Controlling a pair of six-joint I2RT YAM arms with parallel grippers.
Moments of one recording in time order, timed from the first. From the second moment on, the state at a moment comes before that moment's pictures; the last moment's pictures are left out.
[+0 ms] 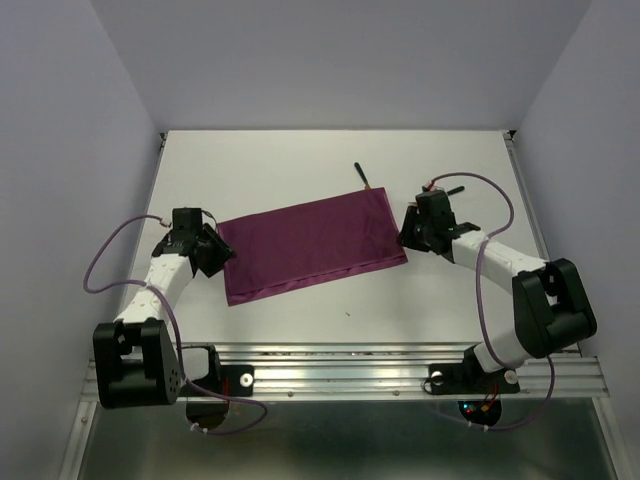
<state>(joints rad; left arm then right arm) 0.03 1.17 0.70 -0.49 0.06 -0.72 0.32 1.48 0.83 -0.18 0.07 0.54</state>
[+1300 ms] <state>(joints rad) -0.20 1.80 1.10 -0.35 0.07 -0.66 0.39 1.39 0.66 -0.32 0.27 0.76</state>
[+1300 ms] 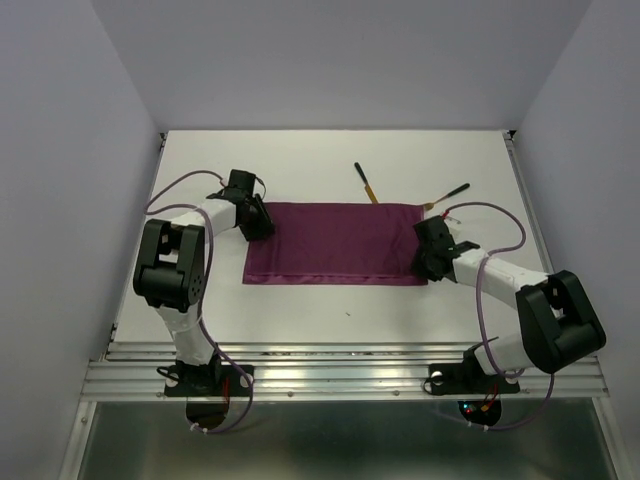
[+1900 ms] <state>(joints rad) -0.21 1.44 0.92 -0.50 -0.10 -0.65 0.39 1.38 0.73 -0.36 0.31 0.72</state>
